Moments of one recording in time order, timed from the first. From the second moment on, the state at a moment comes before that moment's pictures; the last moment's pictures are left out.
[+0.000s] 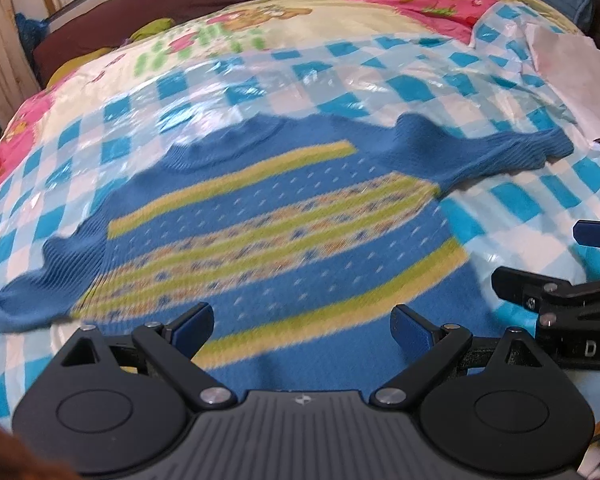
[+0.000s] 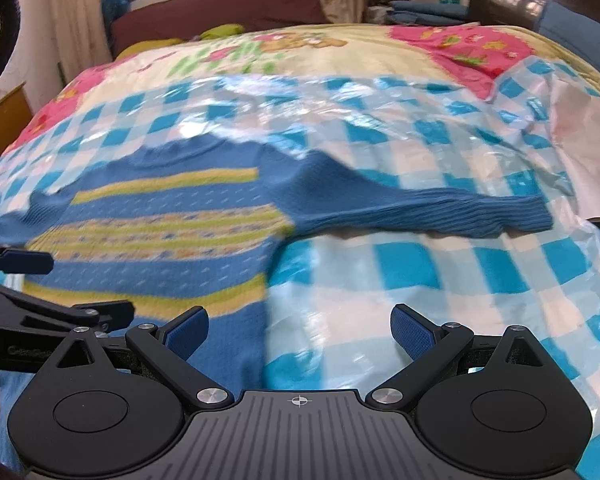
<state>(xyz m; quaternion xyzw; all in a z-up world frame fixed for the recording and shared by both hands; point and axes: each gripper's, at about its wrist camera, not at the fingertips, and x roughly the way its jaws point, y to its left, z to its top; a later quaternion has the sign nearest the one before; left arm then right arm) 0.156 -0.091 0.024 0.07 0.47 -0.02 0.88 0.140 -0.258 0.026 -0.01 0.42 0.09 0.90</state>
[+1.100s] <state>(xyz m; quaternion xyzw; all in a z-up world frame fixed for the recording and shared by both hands) 0.223 -0.163 0.018 0.04 0.45 -0.09 0.89 0.297 -0.489 -0.057 0.40 0.41 -0.09 0.82</state>
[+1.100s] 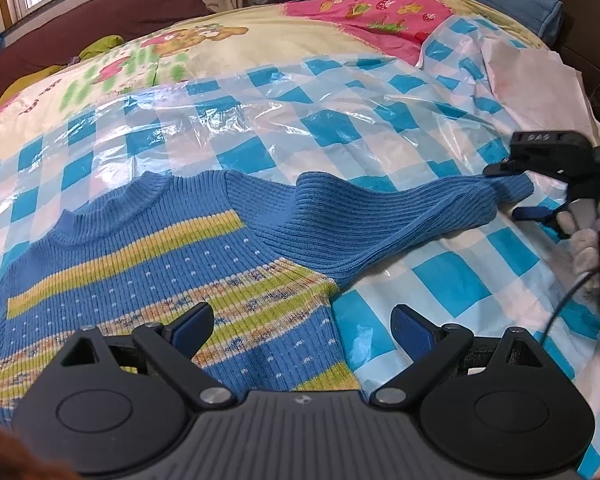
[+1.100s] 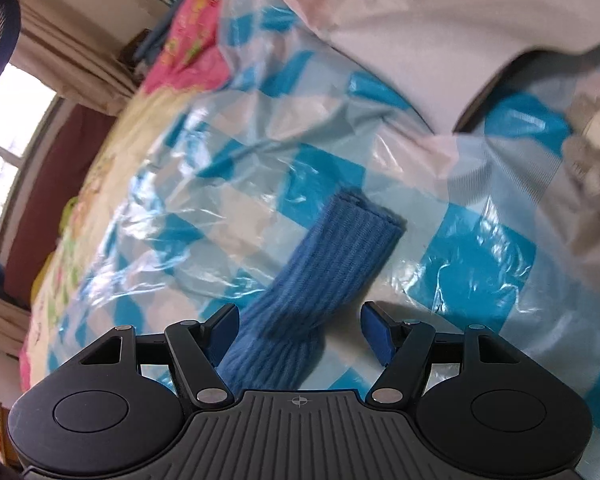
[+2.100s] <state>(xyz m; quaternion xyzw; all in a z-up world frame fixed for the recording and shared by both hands) 0.161 -0.032 0.035 -0.03 0.42 -0.02 0.91 0.291 -0.309 0.091 0.31 0.33 0.19 0.87</state>
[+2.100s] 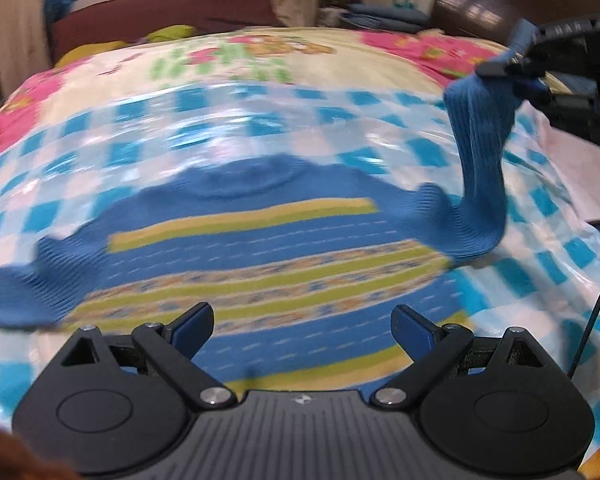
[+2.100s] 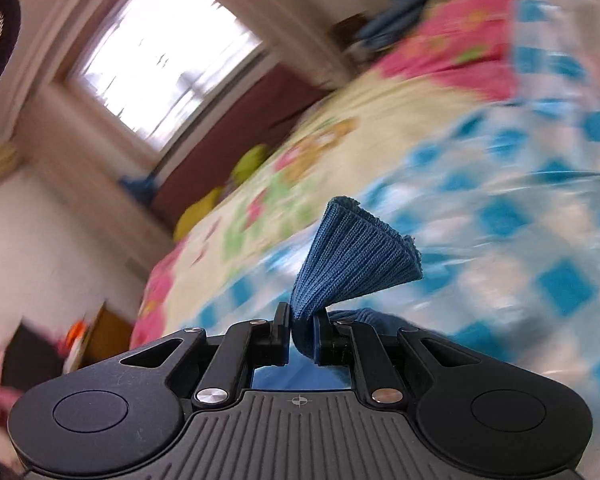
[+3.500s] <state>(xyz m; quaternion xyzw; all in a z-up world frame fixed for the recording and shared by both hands) 0.081 0.107 -0.028 -0.14 0.41 0.08 0.90 0.283 -0.038 0.003 -0.02 0.45 0.28 0.85</state>
